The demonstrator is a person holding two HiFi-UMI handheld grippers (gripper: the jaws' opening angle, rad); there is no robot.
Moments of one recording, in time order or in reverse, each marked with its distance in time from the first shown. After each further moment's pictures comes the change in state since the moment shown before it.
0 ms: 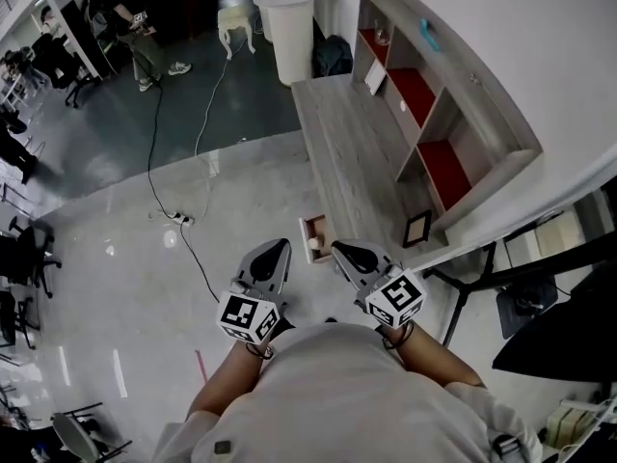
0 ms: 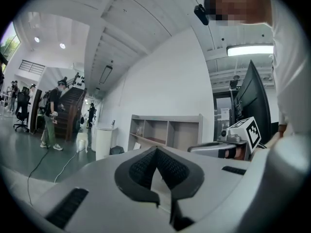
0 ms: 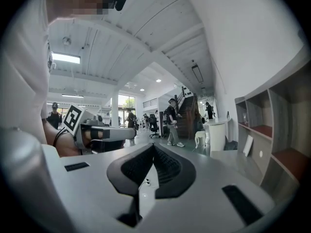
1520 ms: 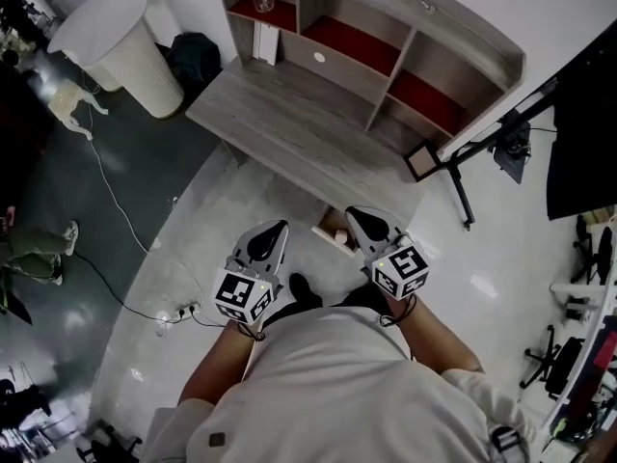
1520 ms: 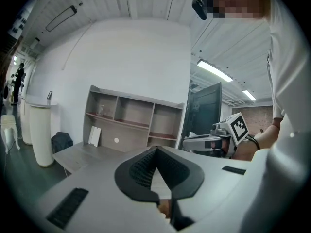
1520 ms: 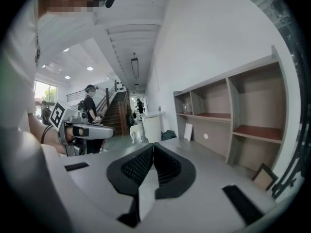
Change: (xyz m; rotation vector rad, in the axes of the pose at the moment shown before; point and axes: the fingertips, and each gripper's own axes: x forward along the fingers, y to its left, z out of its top) left arm 0.191 0.232 -0.029 -0.001 0.264 -0.819; right arm 0.189 -0.135 -0.031 0.222 0.072 -0.903
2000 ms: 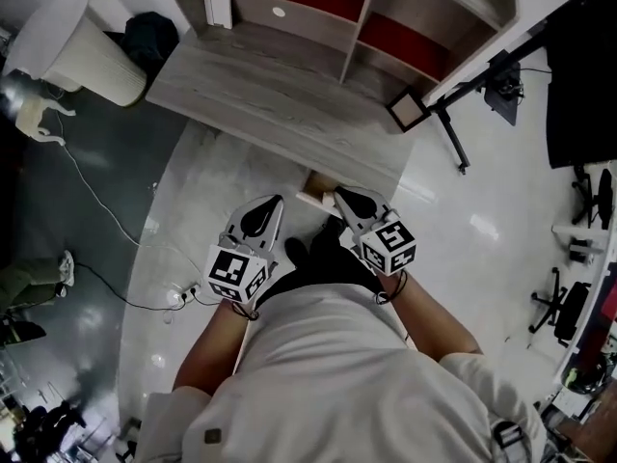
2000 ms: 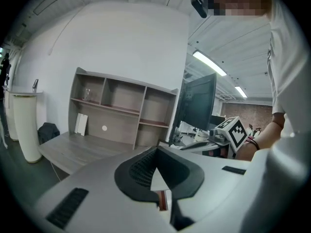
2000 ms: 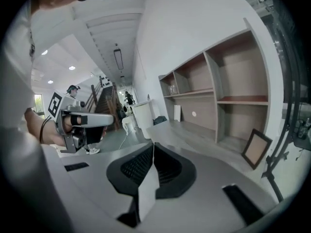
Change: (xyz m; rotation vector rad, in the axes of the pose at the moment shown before) left arm 0.068 -0.016 -0.048 0.002 0.126 -0.119; right arm -0.005 -0.046 -0.091 0.151 0.126 -0.091
